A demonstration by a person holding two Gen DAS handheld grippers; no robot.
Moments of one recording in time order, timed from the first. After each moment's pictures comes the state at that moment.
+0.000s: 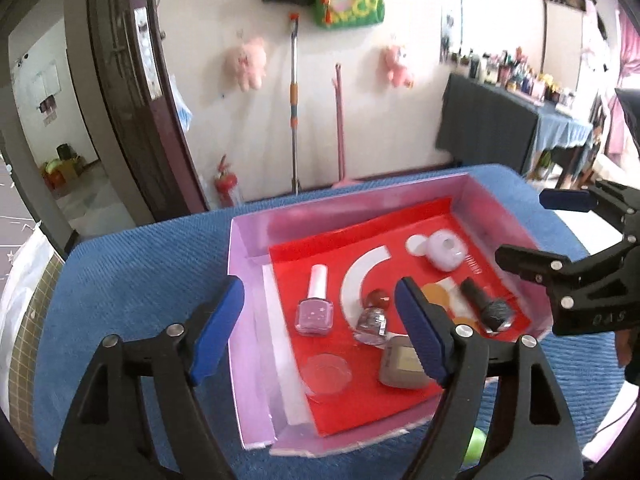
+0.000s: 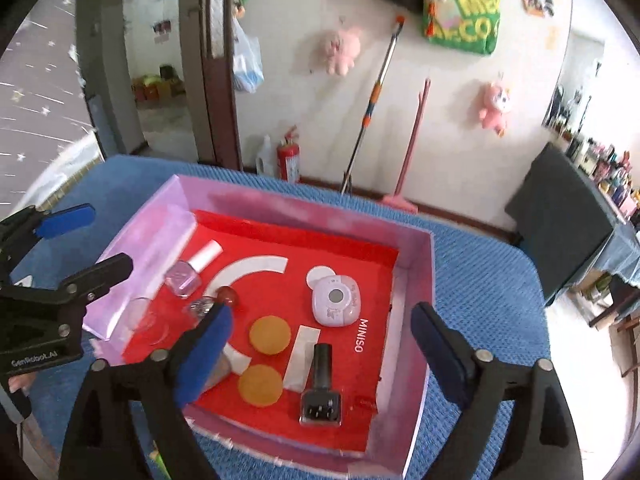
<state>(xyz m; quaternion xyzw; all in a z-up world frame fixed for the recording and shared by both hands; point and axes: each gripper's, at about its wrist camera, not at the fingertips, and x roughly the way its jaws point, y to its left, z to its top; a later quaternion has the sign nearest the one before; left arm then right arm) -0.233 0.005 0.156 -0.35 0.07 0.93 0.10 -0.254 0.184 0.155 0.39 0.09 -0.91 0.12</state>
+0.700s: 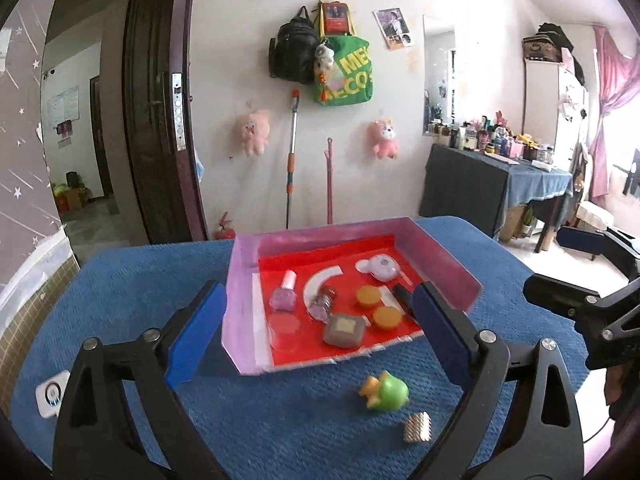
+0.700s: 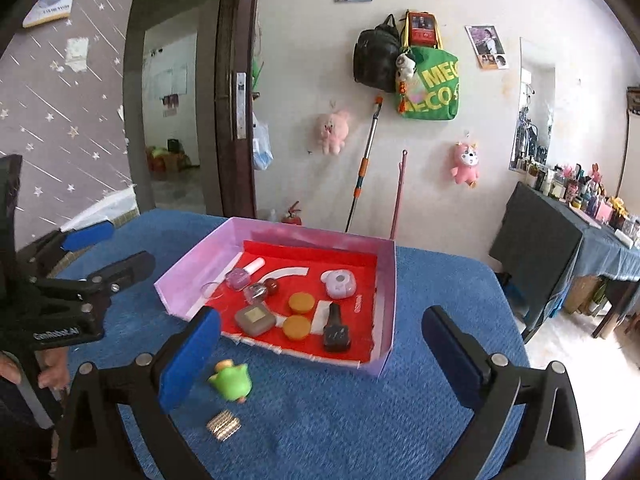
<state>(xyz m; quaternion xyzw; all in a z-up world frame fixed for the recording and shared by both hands) -0.084 0.017 0.172 -0.22 0.03 0.97 0.10 -0.070 0.220 0.186 0.25 0.05 -0.96 0.12</state>
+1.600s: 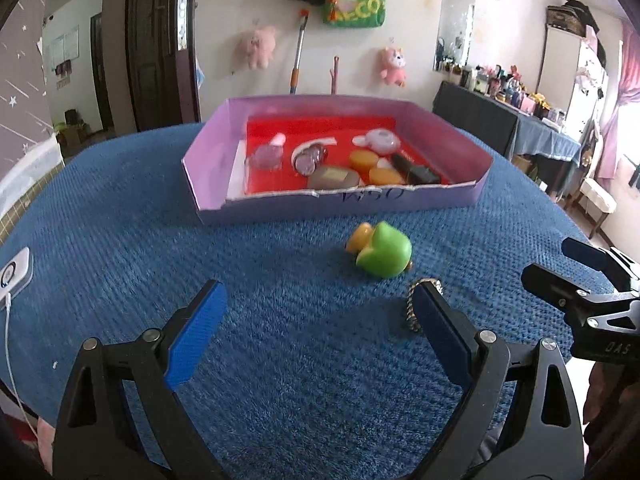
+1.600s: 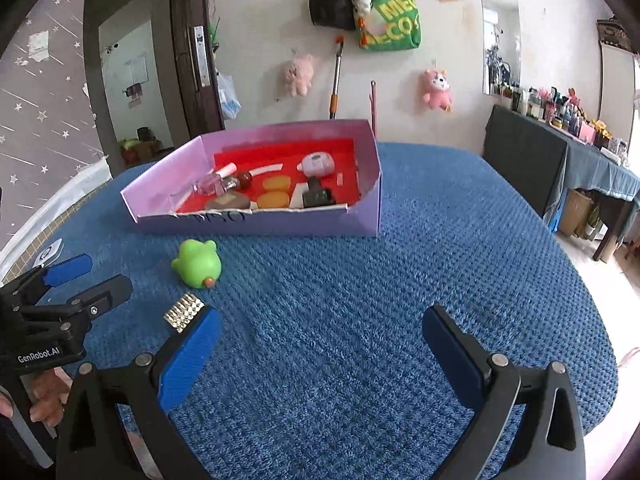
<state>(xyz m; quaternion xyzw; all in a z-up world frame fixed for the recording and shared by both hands) -0.057 0.026 0.056 -0.35 0.00 0.93 0.09 -0.042 0.243 0.061 0.34 -0.01 -0.94 0.07</state>
